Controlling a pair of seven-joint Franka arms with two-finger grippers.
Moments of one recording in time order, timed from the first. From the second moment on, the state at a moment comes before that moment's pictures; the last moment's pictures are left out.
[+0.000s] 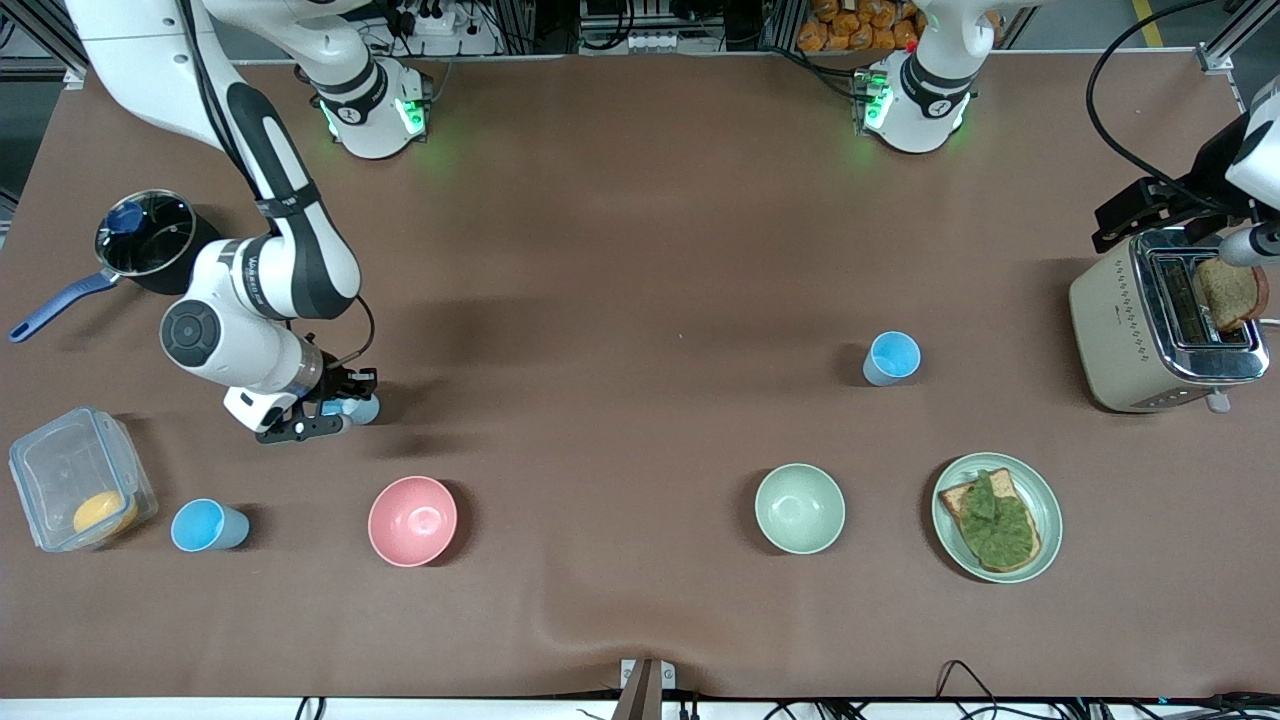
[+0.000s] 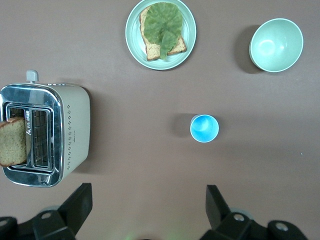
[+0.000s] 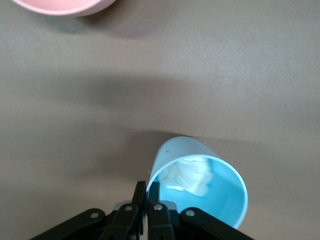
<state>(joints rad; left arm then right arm) 0.08 -0.05 -0.13 -1.60 0.02 1.53 -0.14 0.19 0.40 -0.09 -1.98 0.16 2.25 -0.14</state>
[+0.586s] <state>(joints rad) 0.09 -0.05 -0.13 -1.60 0.02 1.53 -0.12 0.29 0.39 -0.08 -1.77 0.15 1.95 0.08</state>
